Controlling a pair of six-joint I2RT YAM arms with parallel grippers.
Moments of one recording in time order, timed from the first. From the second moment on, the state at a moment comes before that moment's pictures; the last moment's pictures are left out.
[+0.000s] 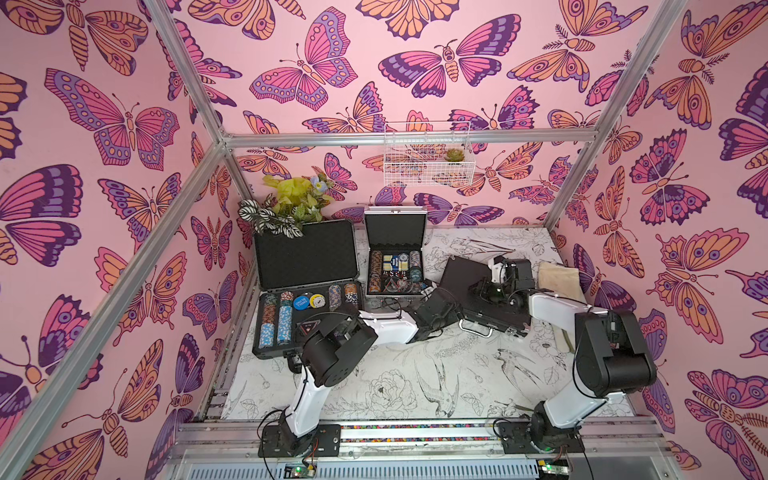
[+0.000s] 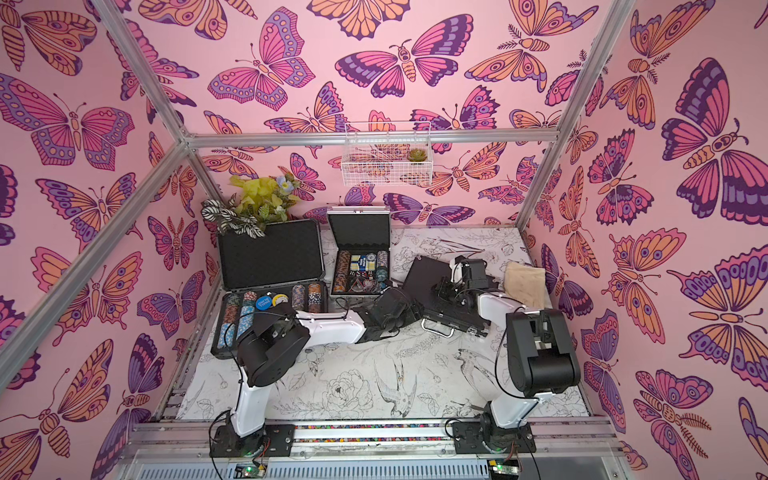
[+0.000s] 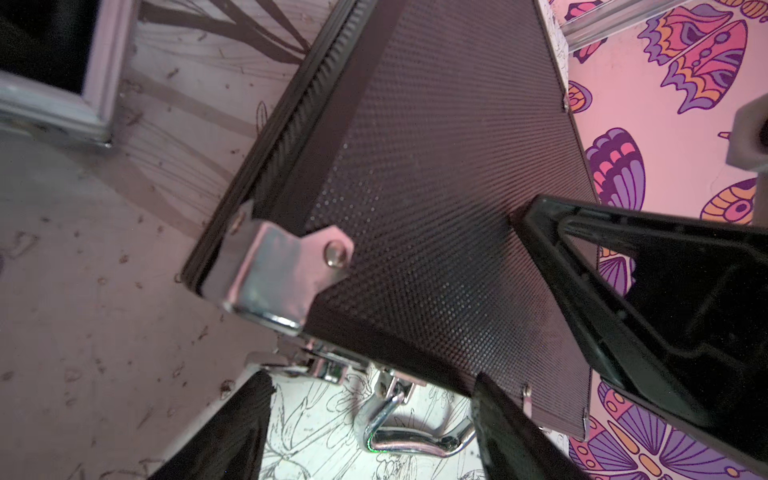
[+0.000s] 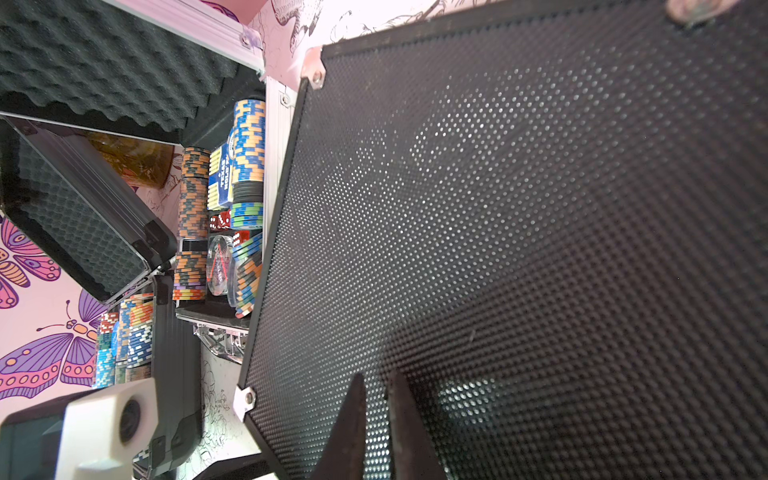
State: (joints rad) left arm -0.93 2.06 1.26 0.10 -0.08 -1.16; right arm 0.11 1.66 0.86 -0.02 -0.45 0.53
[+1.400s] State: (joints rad) left arm -0.92 2.10 1.07 0.58 -0.20 -1.21; right arm 0.11 1.66 0.86 0.00 -0.44 0.55
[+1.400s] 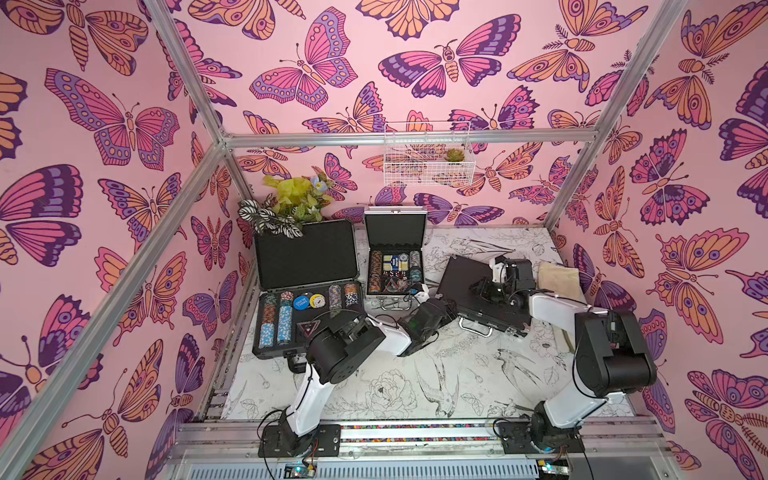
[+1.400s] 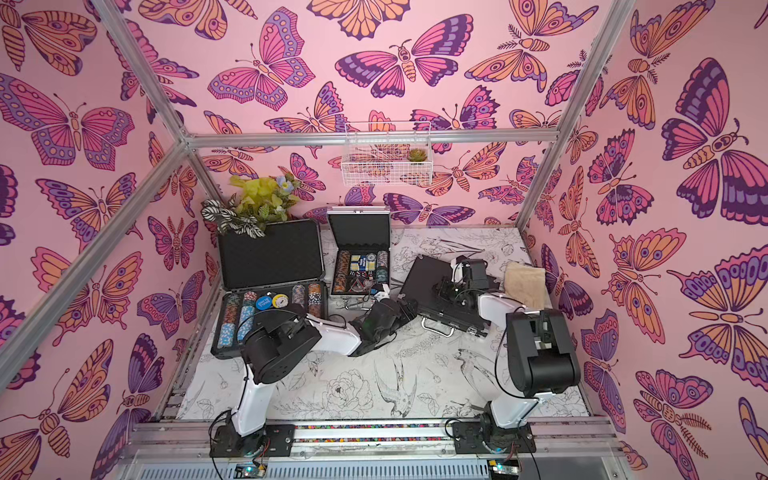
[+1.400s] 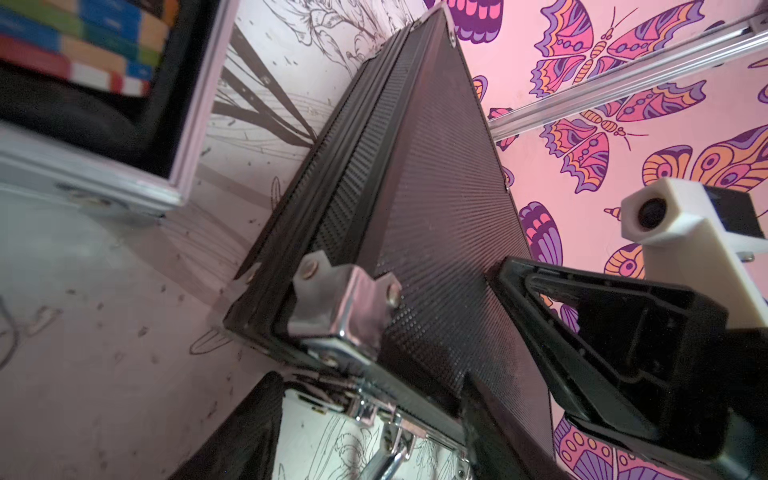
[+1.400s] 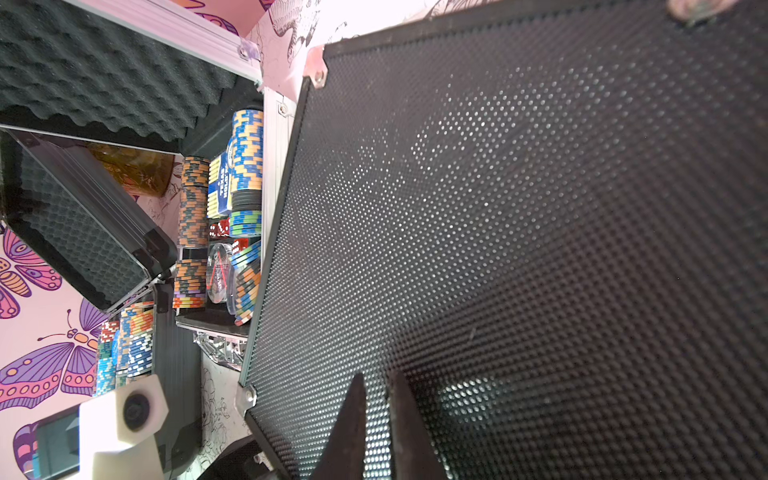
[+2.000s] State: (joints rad) left arm -0.93 2.12 1.07 0.63 -0.25 -1.23; right arm 0.12 1.67 0.86 0.01 -0.45 0.55
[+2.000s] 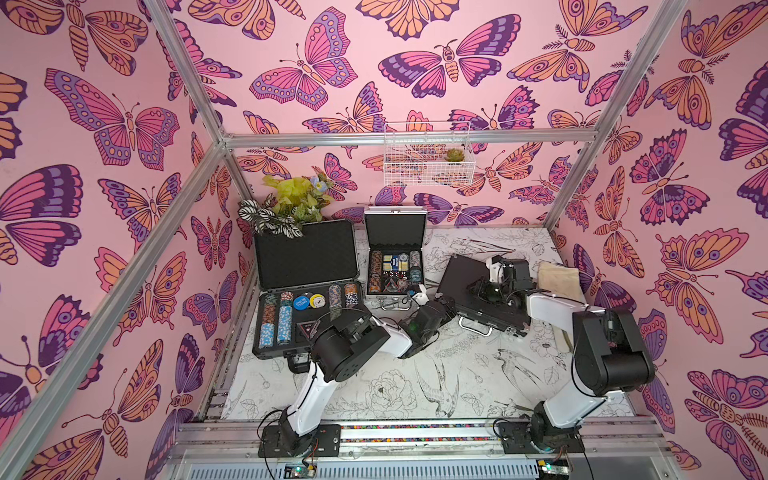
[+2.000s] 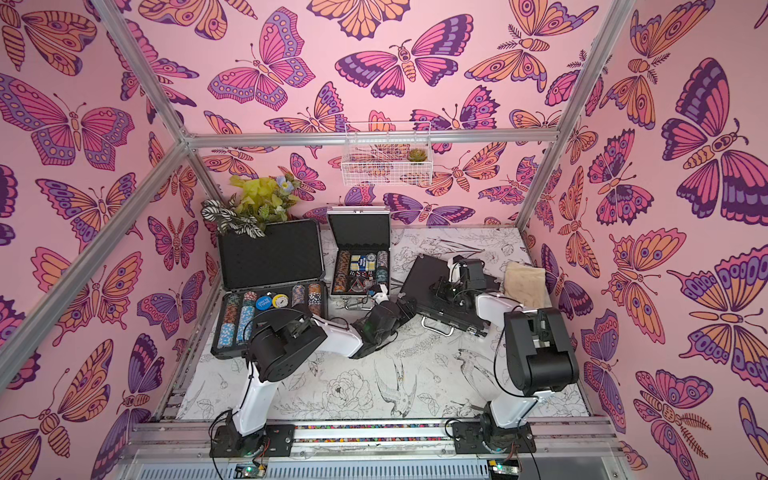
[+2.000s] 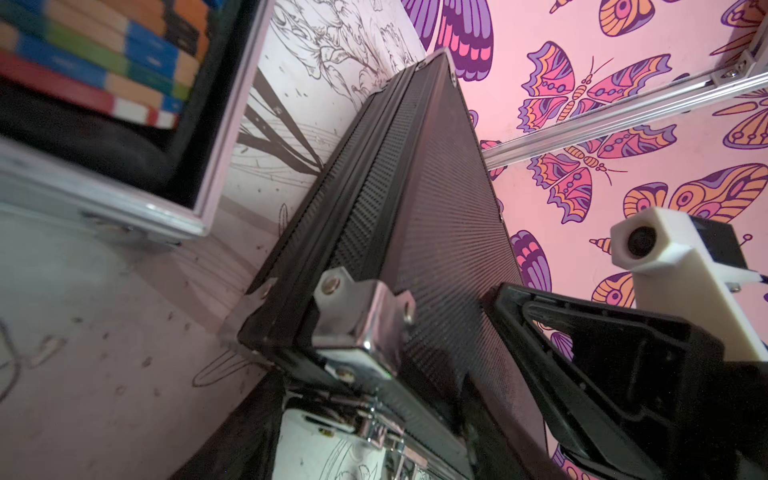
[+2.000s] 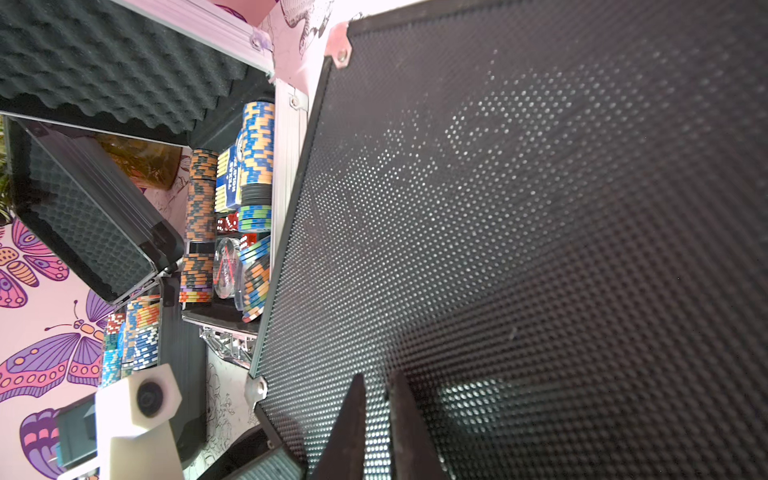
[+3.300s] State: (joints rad) left arm -0.96 2.14 1.19 0.45 -0.22 -1.29; right arm 0.13 1.67 0.90 -0.04 -0.43 0.53
